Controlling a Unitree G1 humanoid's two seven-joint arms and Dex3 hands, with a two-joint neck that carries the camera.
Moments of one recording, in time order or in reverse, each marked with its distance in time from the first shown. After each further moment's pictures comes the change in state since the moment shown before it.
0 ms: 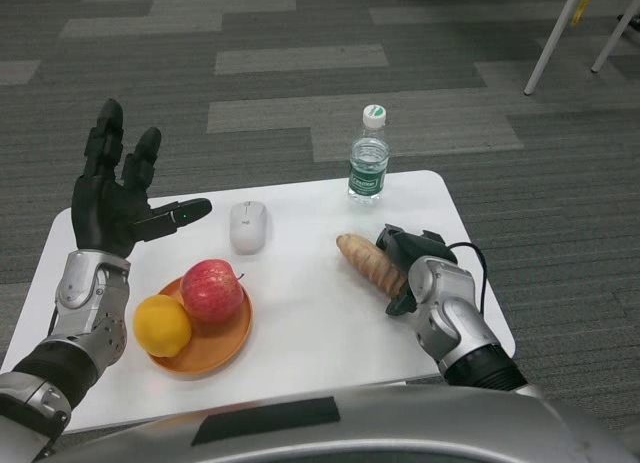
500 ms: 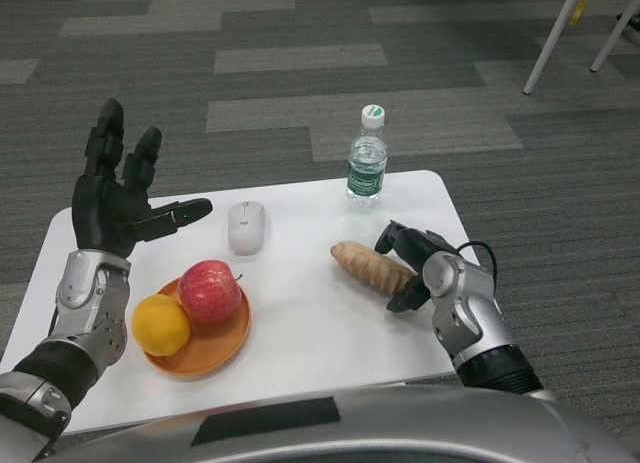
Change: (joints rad) left arm 0.000 -0.002 0.000 0.000 0.002 -0.001 0.000; right arm 0.028 -0.009 -0.101 -0.047 0.121 -0.107 0.060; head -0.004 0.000
